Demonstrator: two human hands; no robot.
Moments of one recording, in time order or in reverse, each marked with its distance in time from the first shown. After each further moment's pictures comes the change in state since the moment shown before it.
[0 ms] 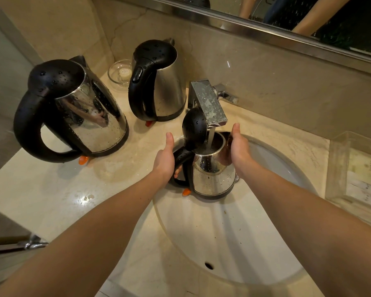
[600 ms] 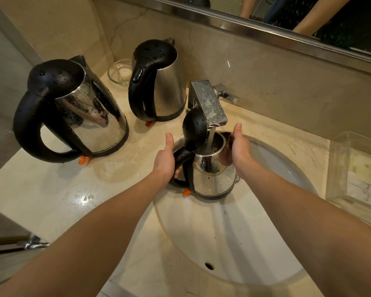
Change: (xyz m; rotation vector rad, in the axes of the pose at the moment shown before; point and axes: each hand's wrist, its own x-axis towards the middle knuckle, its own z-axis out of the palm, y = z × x) left_hand 0.004 -0.003 0.001 0.010 0.004 -0.002; right_hand 0.000 -0.001 0.000 0.032 0.019 0.026
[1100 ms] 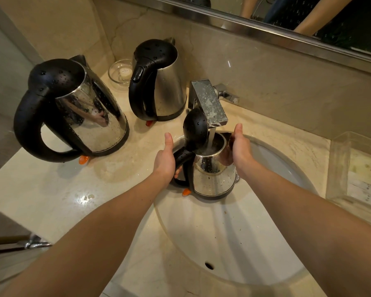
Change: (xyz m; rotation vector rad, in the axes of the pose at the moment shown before) left_hand -0.002 -0.001 0.000 -0.009 0.011 0.013; right_hand 0.002 0.003 -0.002 -0.039 0.013 -0.038
